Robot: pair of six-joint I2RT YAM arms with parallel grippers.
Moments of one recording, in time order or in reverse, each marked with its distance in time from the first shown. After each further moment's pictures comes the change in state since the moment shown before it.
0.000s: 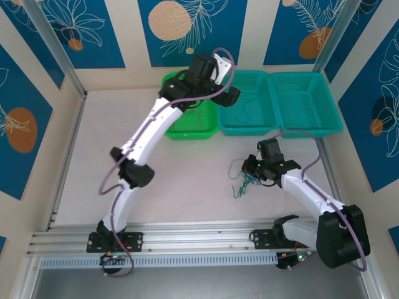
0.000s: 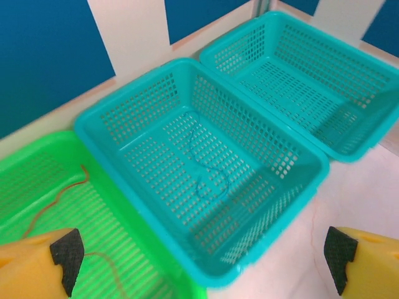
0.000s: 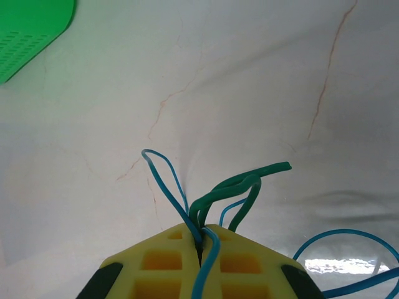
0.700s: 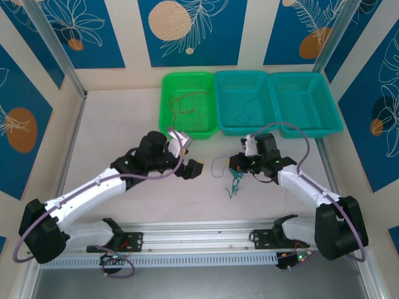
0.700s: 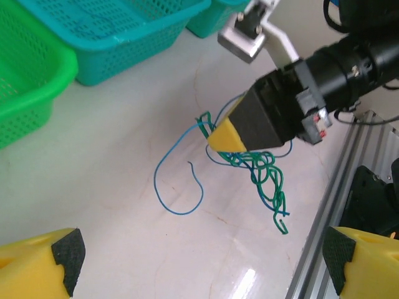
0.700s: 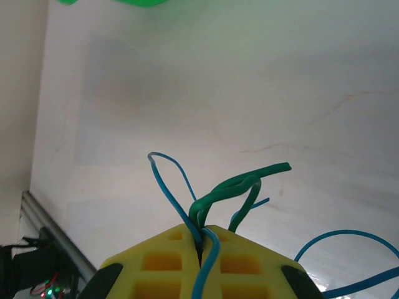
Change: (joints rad) left arm -0.021 -1.028 -1.841 0.833 0.332 -0.260; right arm 0.043 0.069 0.036 0.156 -0.360 -0.214
